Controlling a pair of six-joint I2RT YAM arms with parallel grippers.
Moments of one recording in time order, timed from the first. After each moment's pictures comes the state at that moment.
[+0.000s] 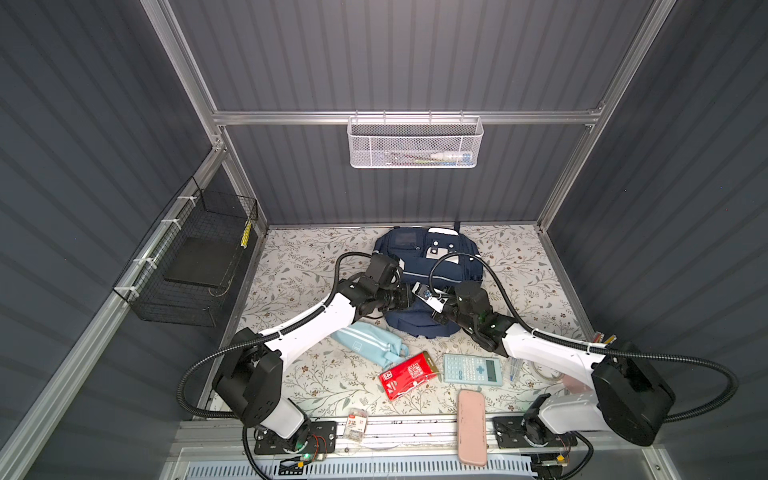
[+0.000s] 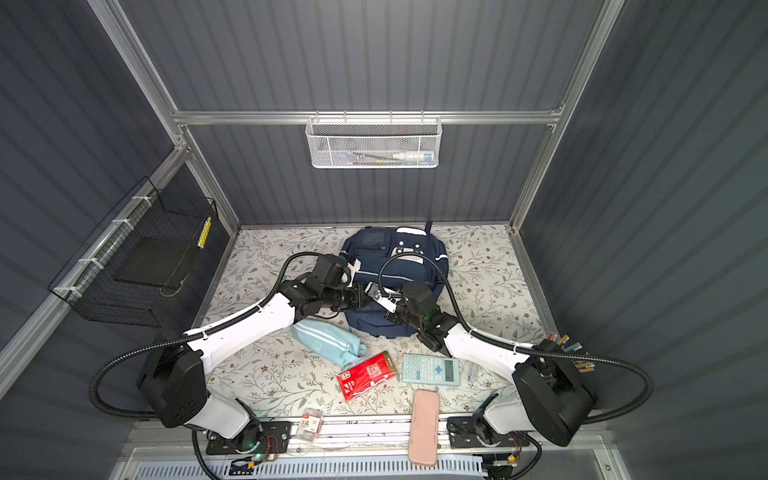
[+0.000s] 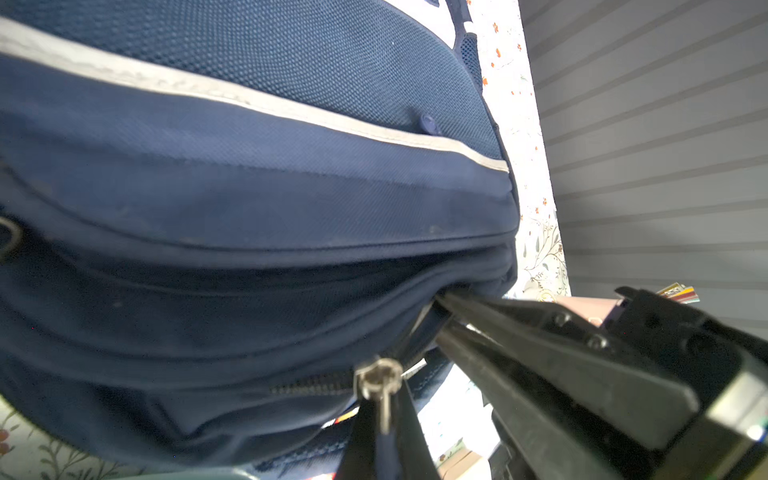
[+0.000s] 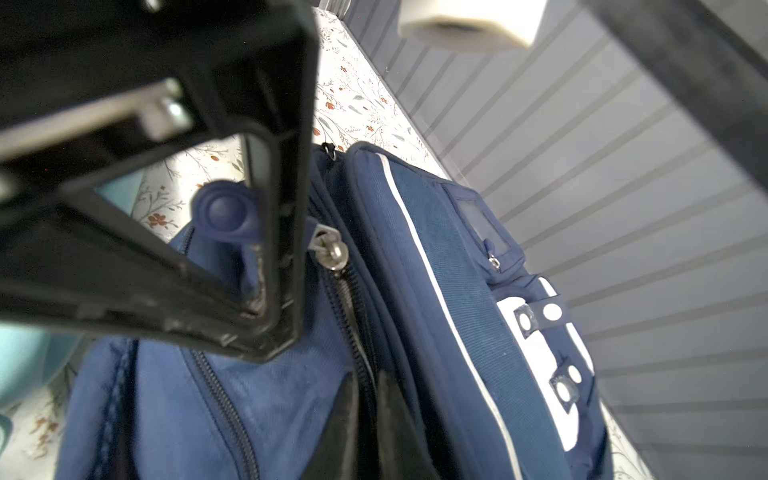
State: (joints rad) left arm -0.72 1.54 1.16 -0.38 0.26 -0.68; right arm 0.69 1.37 0.68 0.28 -0.01 -0.61
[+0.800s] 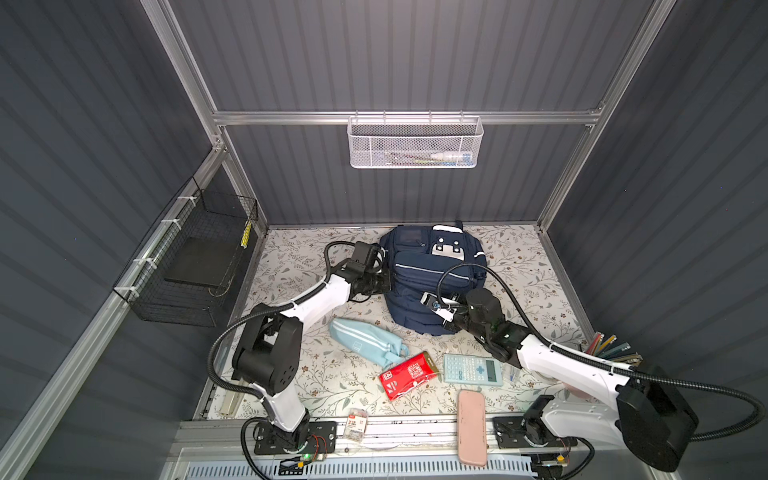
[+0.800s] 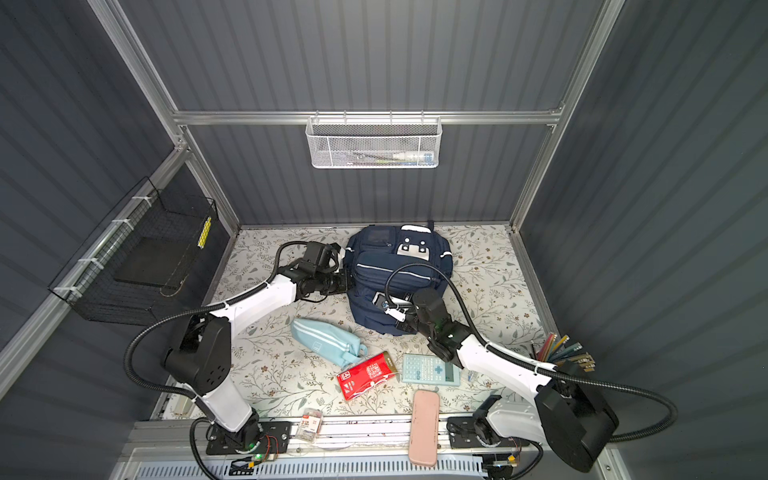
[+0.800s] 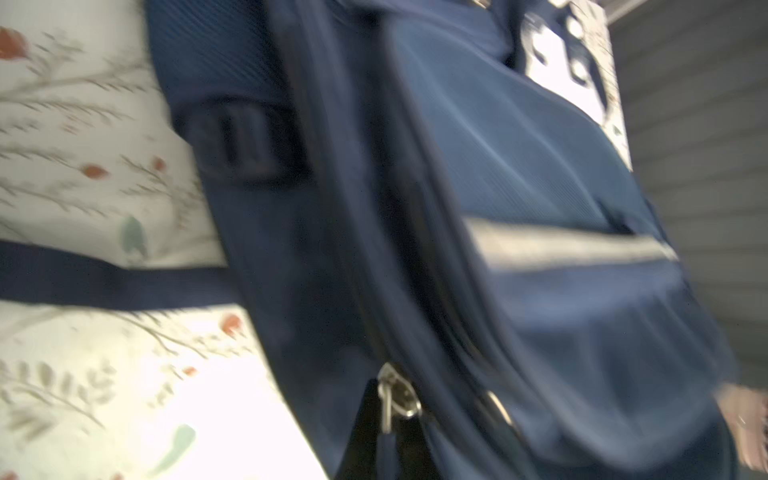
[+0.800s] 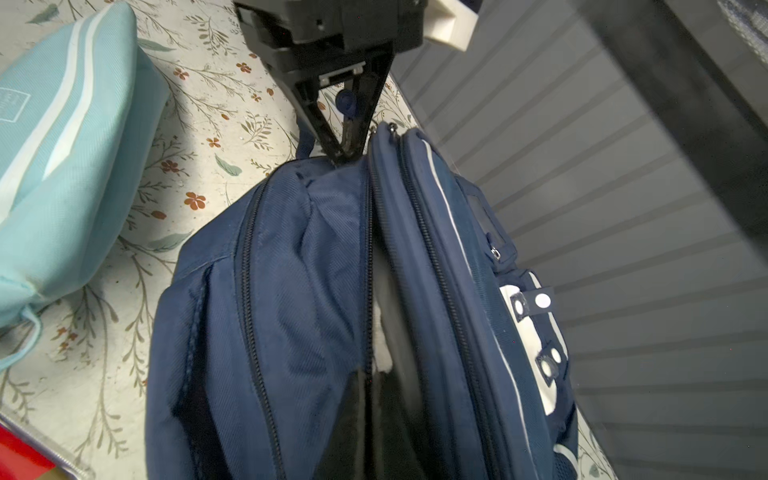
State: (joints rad) left arm -0.48 1.76 1.25 -0.34 0.27 -0.49; right arm 0.67 1.21 0.59 0.20 0.01 -0.69
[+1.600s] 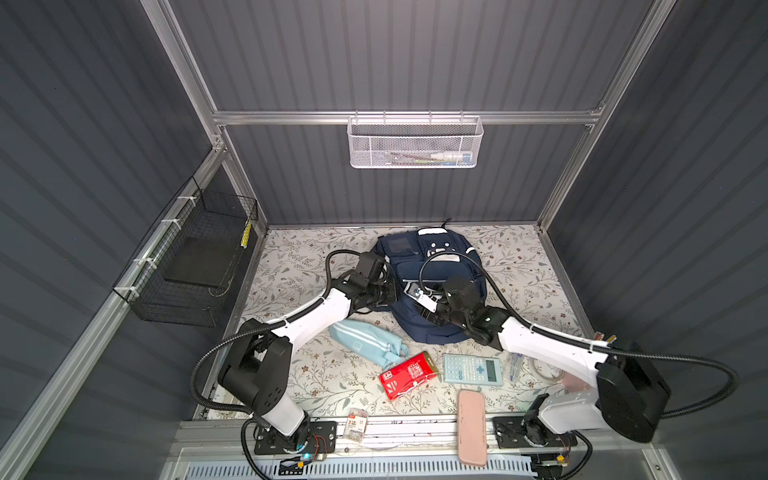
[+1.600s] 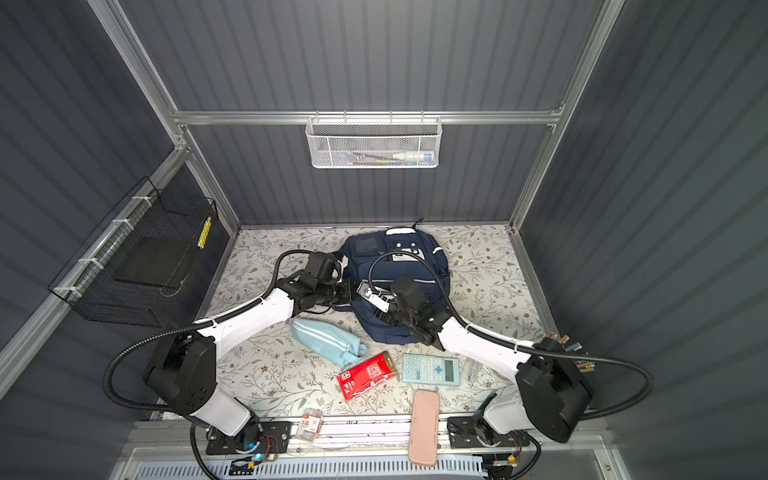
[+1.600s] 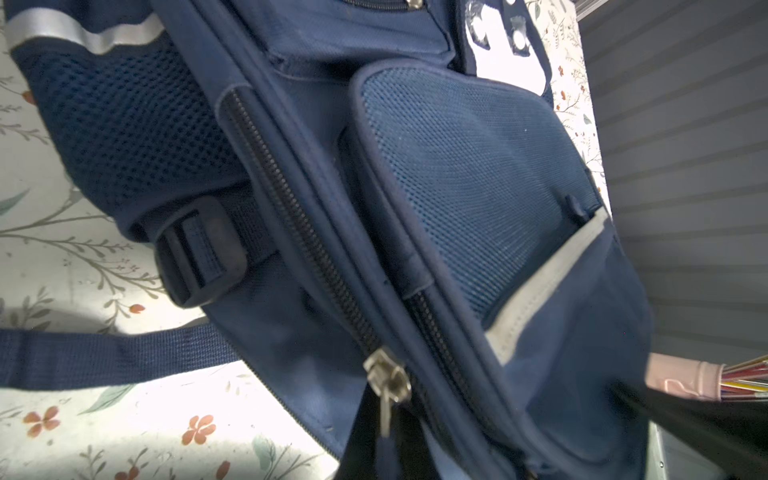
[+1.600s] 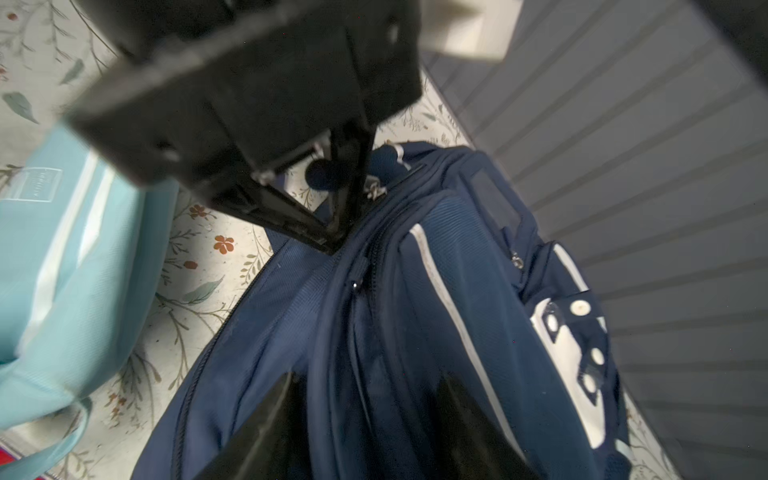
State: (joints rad) left arm -0.60 1.59 1.12 -0.31 0.23 -0.60; right arm 0.75 1.43 0.84 0.04 0.05 -0.56
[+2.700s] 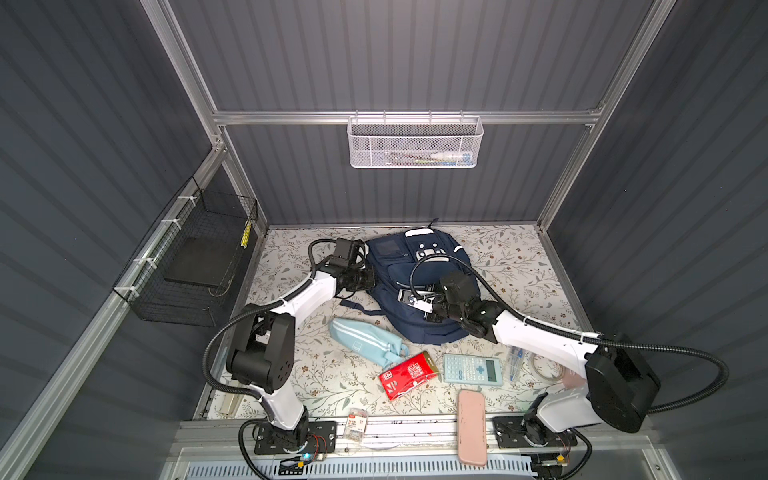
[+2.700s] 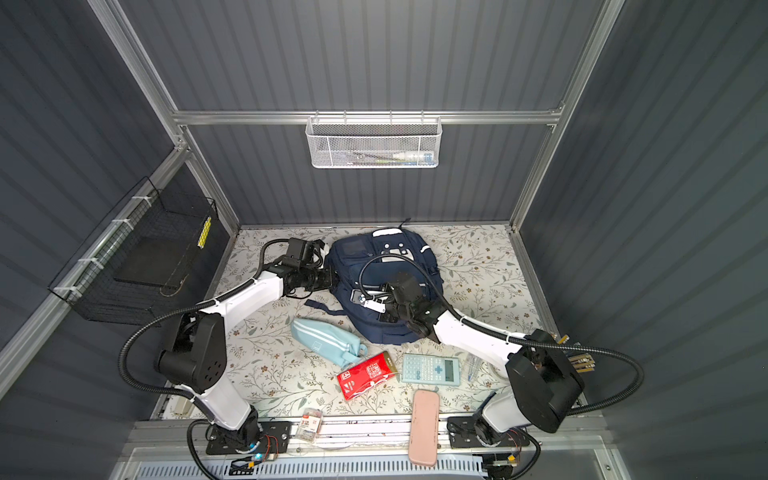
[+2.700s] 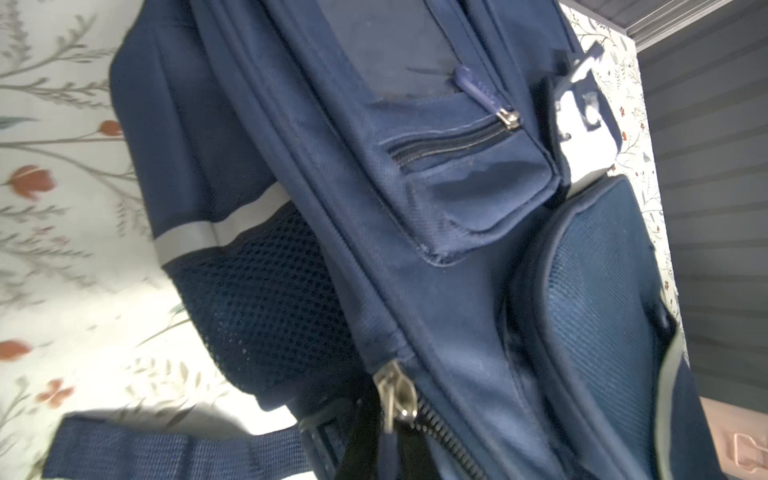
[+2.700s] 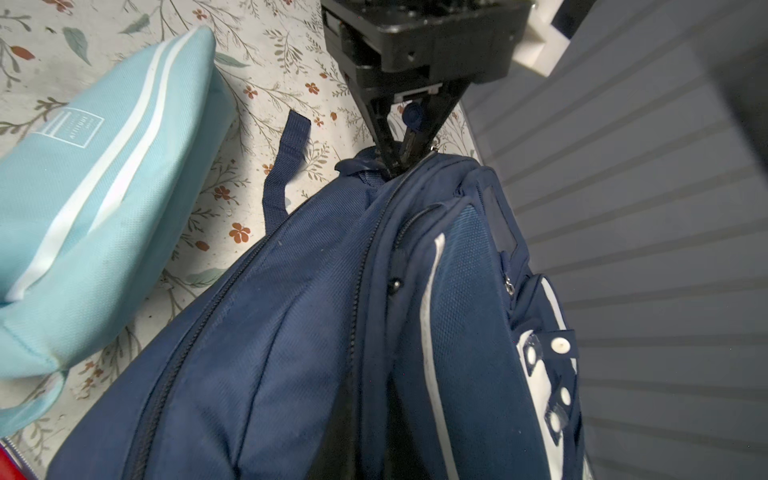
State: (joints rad) left arm -0.36 1.70 1.21 -0.38 0.30 -0.41; right arm 0.71 1.45 0.88 0.02 -0.13 -0.81
